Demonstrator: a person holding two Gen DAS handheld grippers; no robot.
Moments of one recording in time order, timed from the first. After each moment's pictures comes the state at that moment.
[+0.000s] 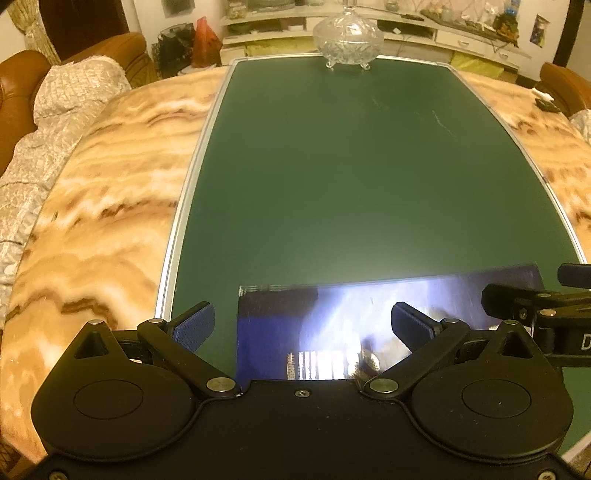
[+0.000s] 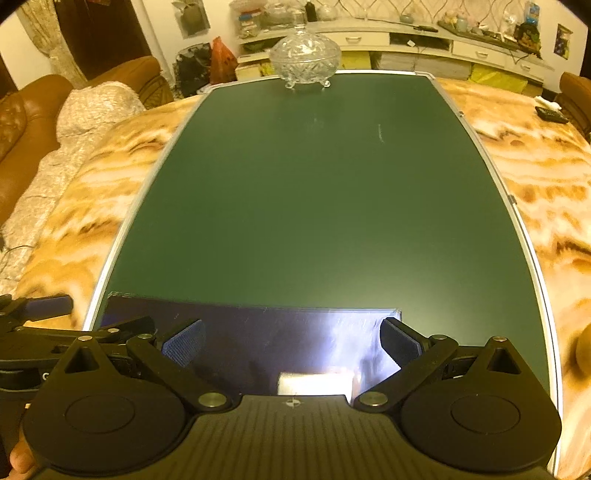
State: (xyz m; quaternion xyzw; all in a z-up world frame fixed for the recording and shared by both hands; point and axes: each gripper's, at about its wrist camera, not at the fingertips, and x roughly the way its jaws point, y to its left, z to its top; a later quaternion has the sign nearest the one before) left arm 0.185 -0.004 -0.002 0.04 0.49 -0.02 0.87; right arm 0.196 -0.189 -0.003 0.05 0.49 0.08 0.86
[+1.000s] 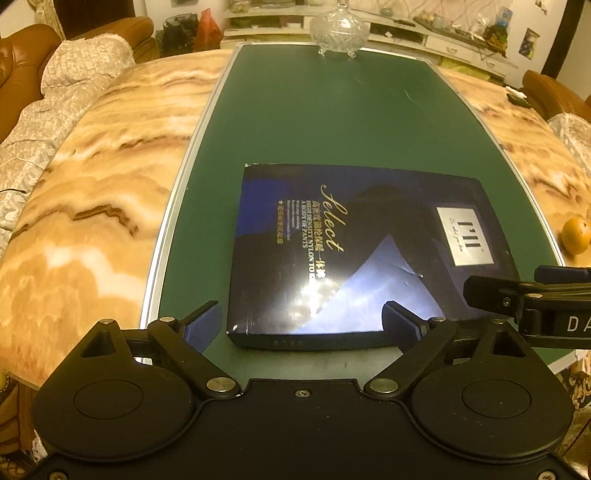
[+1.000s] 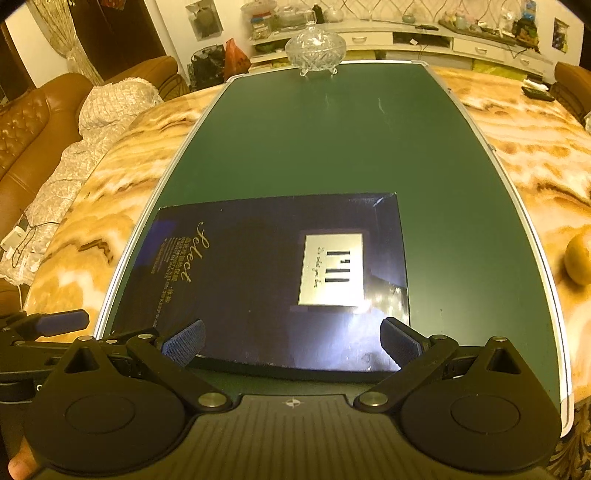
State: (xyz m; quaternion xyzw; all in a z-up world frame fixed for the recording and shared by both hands) left arm 0.068 0.010 0.000 0.00 0.49 -0.04 0.87; right arm 0.087 -0.192 -0.002 0.06 0.49 0.10 0.87
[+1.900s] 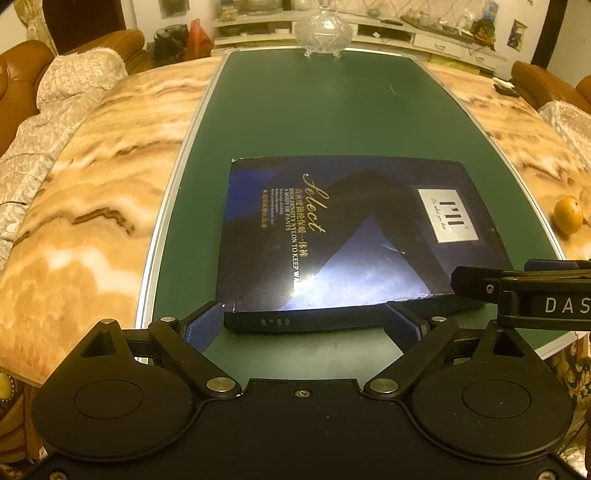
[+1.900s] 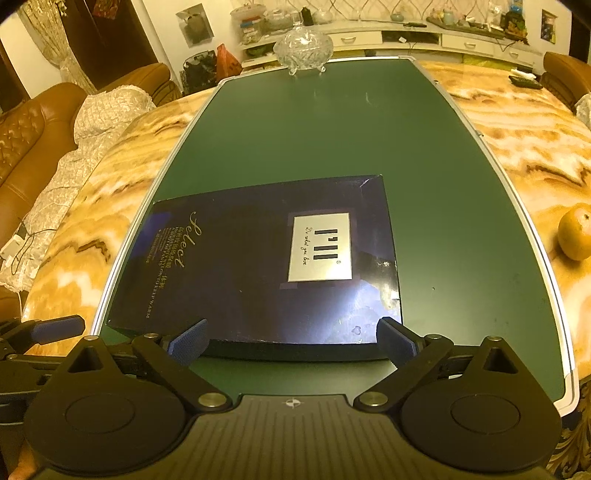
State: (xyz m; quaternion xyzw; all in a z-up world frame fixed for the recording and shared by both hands) left arm 0.045 -0.005 -0.001 0.02 0.48 -0.05 0.87; right arm 0.068 -0.202 -0.009 0.08 0.48 0.09 0.87
